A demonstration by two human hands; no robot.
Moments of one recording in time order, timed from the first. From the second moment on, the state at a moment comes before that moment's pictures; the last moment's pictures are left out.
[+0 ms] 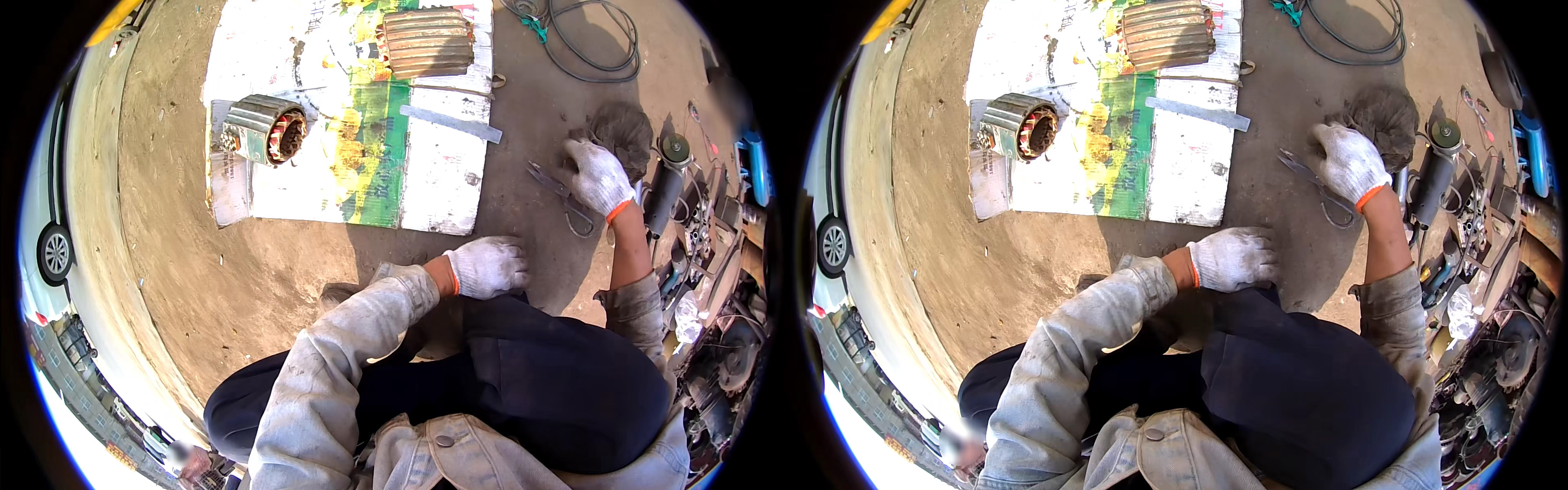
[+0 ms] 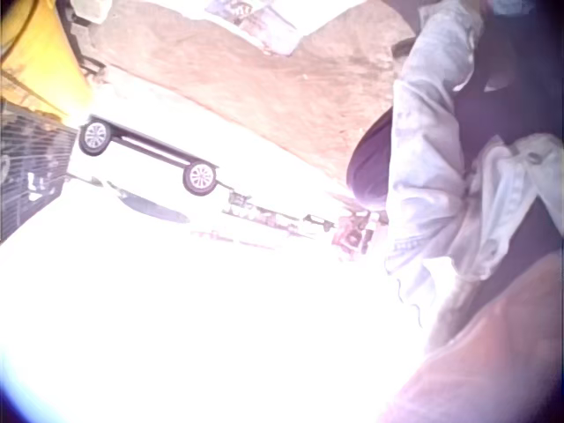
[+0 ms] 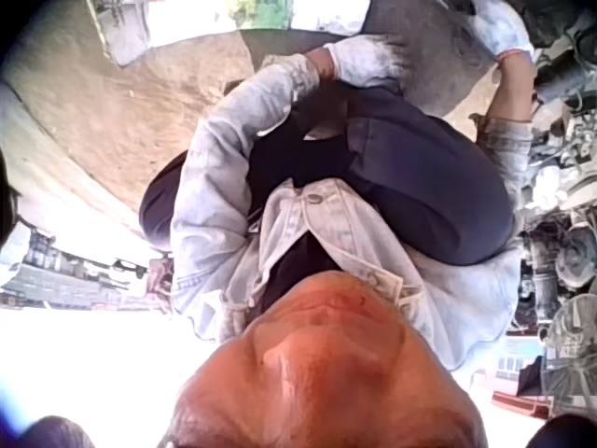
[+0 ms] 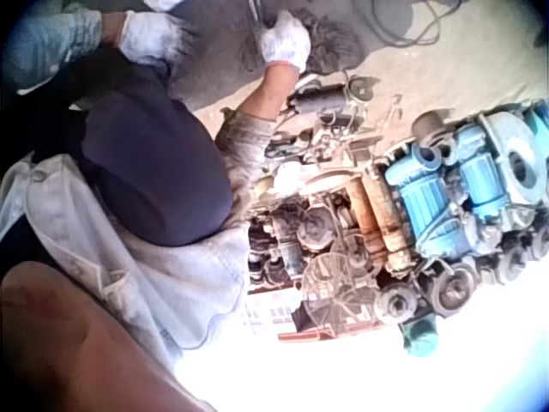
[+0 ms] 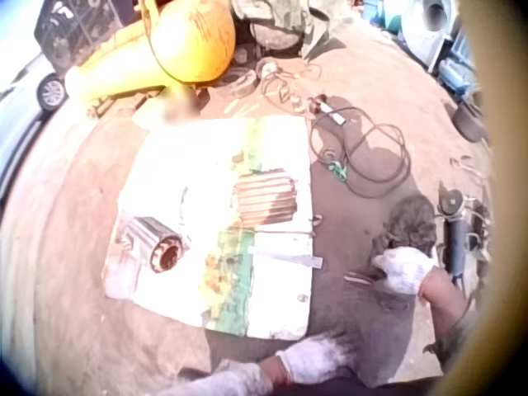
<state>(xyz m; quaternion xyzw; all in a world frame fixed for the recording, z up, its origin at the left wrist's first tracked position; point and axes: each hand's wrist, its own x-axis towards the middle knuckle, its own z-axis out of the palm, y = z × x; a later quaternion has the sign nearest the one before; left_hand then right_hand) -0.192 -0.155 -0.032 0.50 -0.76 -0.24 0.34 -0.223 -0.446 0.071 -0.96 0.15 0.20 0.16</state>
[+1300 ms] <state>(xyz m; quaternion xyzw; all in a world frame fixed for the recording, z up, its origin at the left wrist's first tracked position) 0.080 -0.199 -0.025 0.53 0.04 -0.40 0.75 -0.182 -0.400 0.037 -0.62 0.32 0.05 0.71</state>
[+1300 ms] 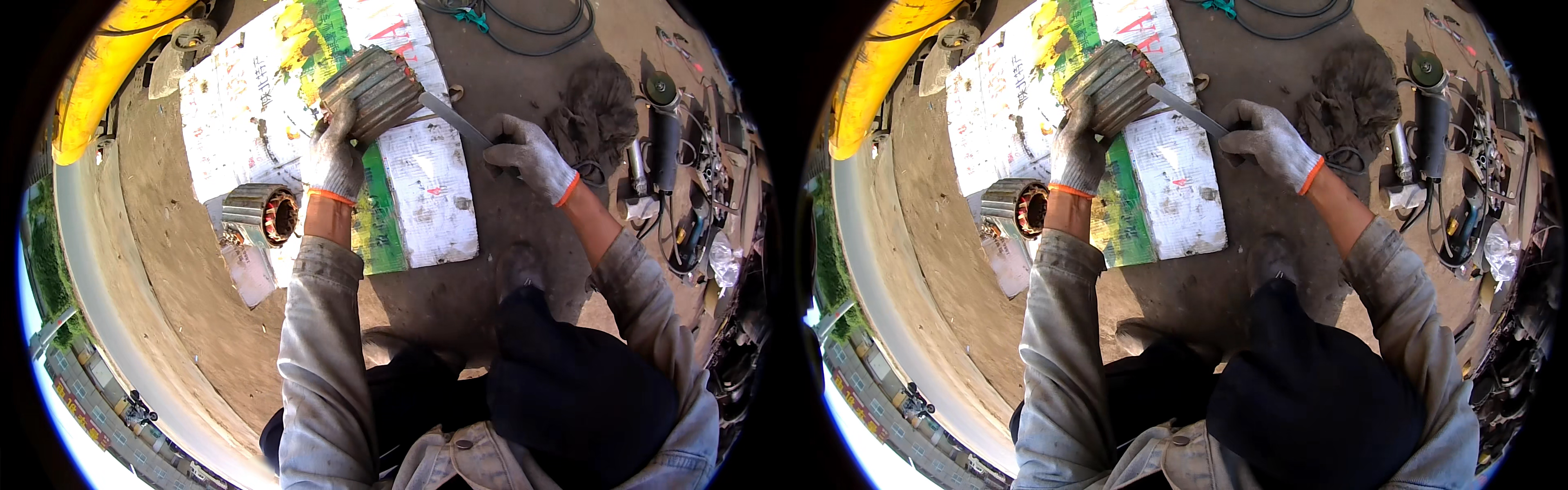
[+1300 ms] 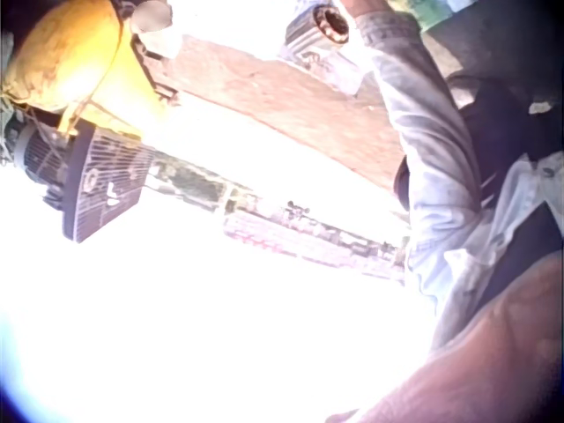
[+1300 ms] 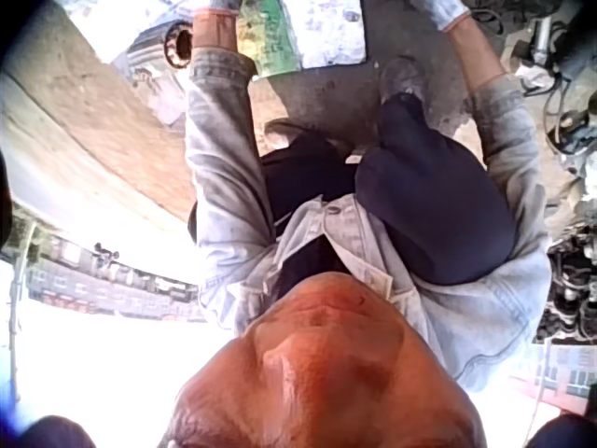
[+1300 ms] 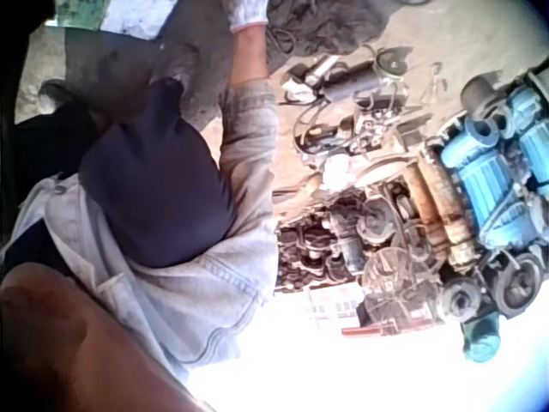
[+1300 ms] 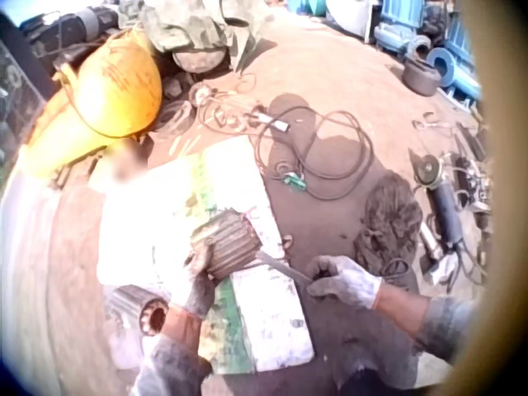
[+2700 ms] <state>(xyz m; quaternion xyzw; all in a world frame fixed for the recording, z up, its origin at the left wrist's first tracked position) -0.141 -0.177 0.146 0.78 -0.56 -0.09 0.28 -0.164 -0.385 0.075 -0.63 0.24 -0.01 0.74</state>
